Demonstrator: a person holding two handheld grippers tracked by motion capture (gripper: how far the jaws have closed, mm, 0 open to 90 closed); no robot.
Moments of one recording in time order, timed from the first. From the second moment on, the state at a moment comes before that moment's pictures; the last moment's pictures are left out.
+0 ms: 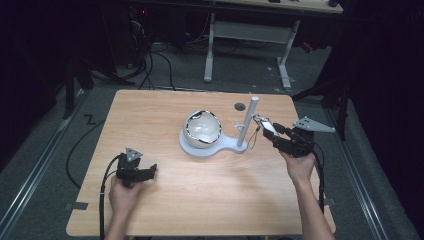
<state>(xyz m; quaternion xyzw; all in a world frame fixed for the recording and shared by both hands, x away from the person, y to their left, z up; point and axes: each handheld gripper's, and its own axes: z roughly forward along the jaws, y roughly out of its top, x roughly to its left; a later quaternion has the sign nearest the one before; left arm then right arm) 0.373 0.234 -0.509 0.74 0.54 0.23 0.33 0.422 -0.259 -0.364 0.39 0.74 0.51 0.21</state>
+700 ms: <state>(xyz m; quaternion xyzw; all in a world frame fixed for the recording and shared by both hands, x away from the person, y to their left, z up) 0.373 0.234 -0.509 0.74 0.54 0.23 0.33 0.424 -0.243 -0.379 0.39 0.74 0.49 0.24</state>
